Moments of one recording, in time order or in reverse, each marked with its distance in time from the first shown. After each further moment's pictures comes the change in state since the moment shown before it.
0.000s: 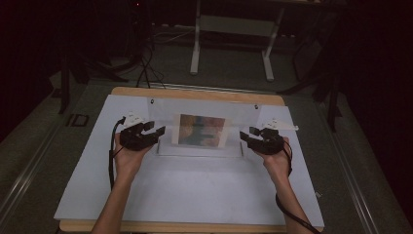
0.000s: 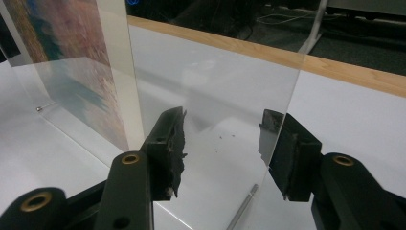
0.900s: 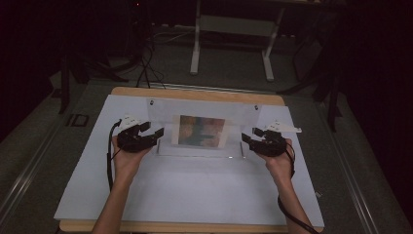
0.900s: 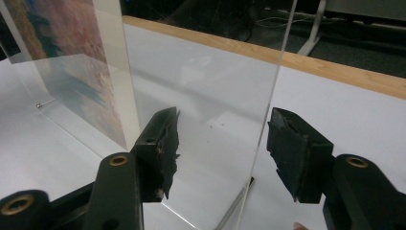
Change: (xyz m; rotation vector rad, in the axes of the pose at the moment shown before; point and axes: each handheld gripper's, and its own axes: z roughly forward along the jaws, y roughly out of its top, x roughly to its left) left arm 0.005 -0.009 -0.005 -0.031 -0.003 -0.039; right arm -0.003 -0.005 -0.008 -0.010 -0.002 -0.013
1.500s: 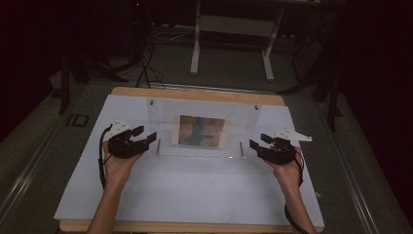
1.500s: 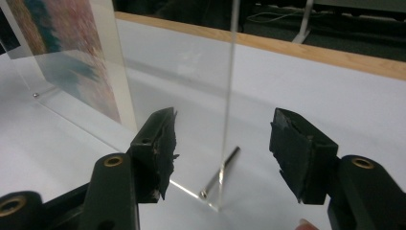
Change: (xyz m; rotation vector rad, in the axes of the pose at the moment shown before) left arm 0.008 -0.013 -0.025 0.005 0.009 0.000; right arm -0.008 -0.020 -0.025 0.007 -0.029 0.040
